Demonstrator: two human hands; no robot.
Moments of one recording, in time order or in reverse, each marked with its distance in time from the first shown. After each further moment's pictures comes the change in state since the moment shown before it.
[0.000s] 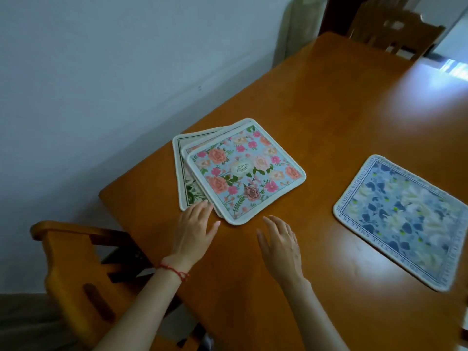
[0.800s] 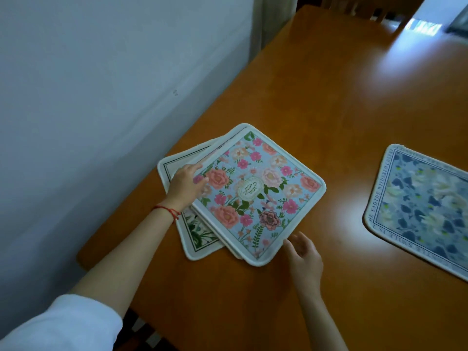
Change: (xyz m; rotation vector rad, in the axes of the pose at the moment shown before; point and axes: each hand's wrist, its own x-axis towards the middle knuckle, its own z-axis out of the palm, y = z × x) left_hand 0.227 -0.090 -0.004 -0.294 -0.147 -0.017; right_hand 0.070 -0.012 0.063 0.689 0.212 0.775
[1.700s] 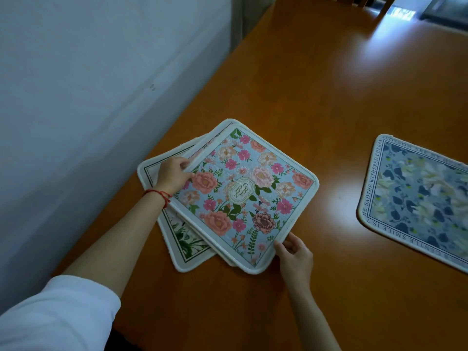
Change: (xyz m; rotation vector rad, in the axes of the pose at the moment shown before) left_hand 0.054 -0.003 0.010 -0.017 -0.002 -0.074; right_hand 0.015 0.007 0.019 0.181 0.025 0.120
